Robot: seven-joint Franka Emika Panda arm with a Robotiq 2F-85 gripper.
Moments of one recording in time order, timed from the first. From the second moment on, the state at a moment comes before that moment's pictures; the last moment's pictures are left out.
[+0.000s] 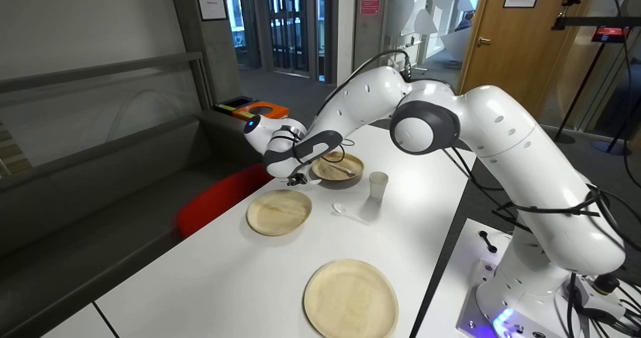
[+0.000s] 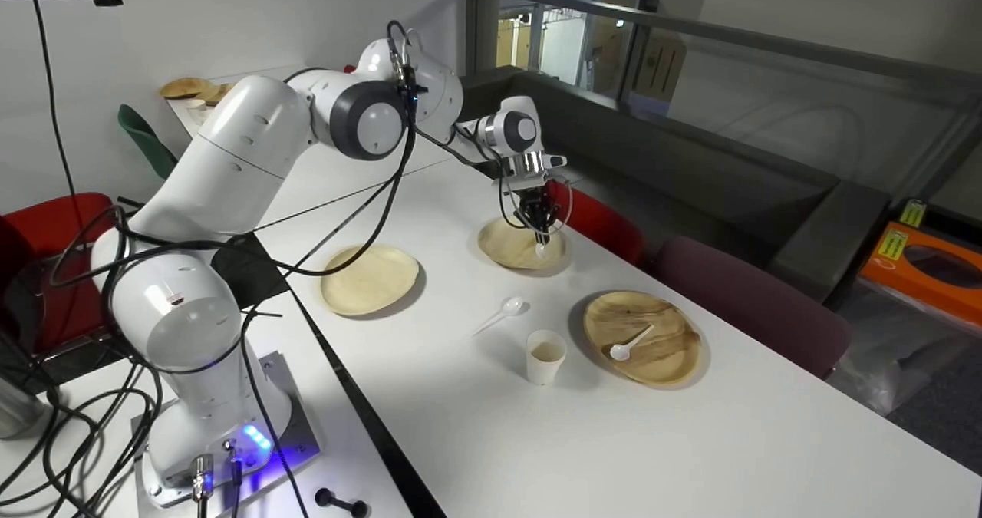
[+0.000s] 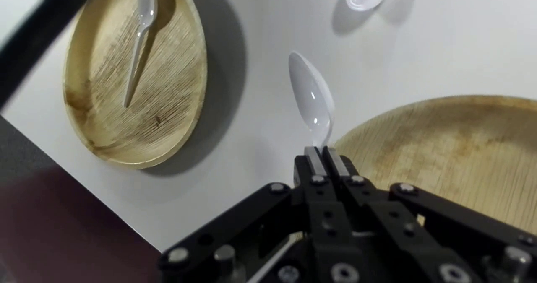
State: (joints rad) arm 0.21 0.82 -0.08 -1.33 -0.50 1.95 -0.03
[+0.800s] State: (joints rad) arm 0.21 0.50 -0.01 -1.86 -0.85 2.29 -0.21
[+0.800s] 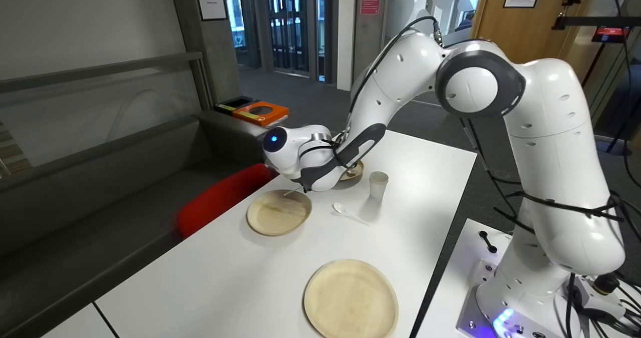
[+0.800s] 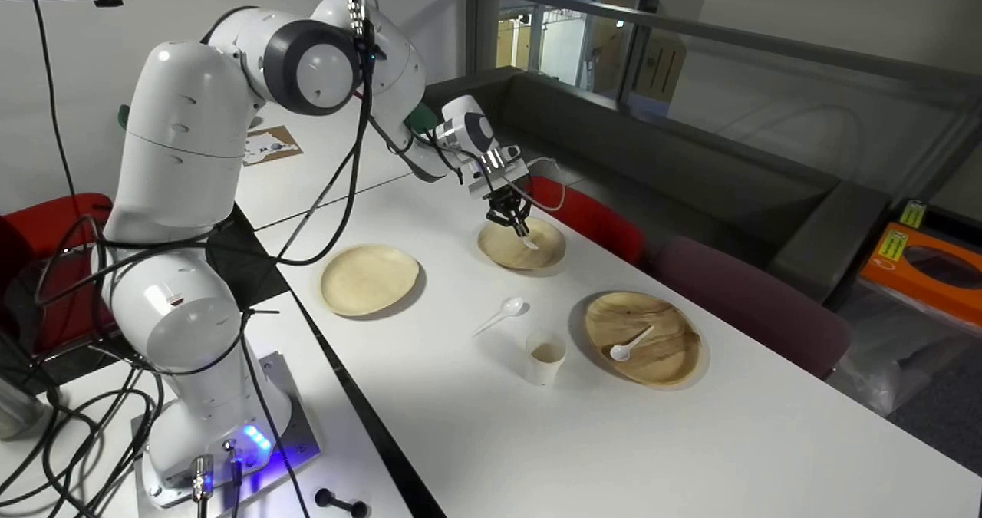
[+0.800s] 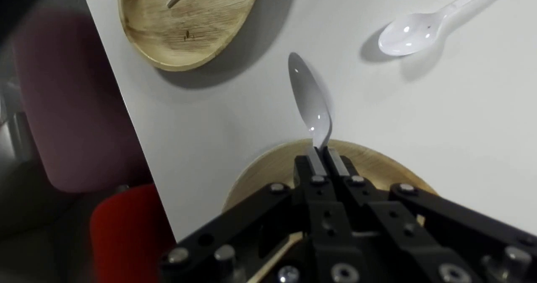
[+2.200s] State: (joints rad) arm -0.02 -0.05 -0.05 -2.67 -1.04 2.76 -1.17
